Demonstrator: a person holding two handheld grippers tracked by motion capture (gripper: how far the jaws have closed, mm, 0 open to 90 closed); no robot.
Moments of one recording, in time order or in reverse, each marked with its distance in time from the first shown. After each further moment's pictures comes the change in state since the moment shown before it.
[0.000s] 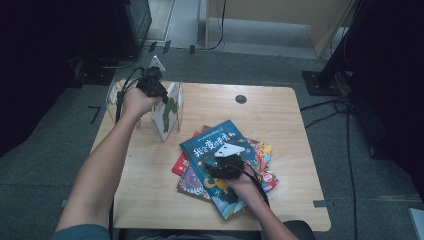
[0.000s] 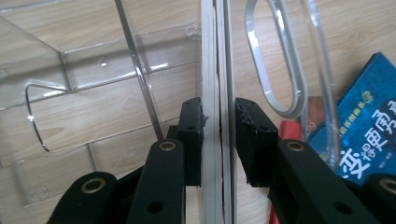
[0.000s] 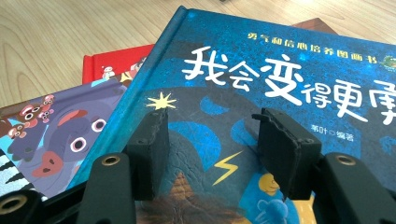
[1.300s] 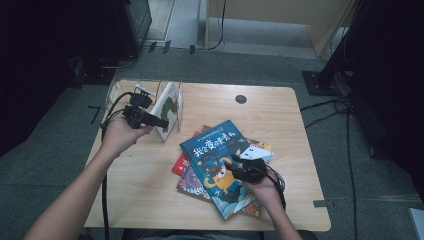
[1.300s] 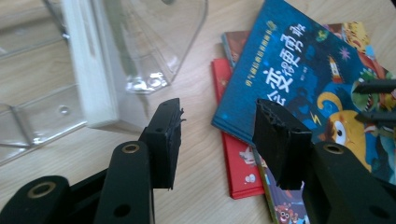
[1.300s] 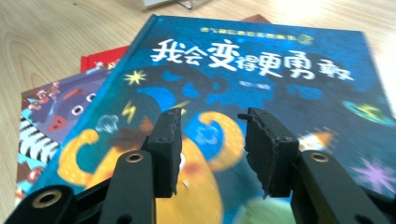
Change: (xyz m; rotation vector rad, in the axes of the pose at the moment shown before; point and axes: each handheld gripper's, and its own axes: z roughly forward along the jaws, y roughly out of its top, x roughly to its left) left arm -0.017 -0.114 -0.023 -0.147 -0.207 0.204; right arm -0.031 -0.030 -0.058 -0.078 -0.017 0.083
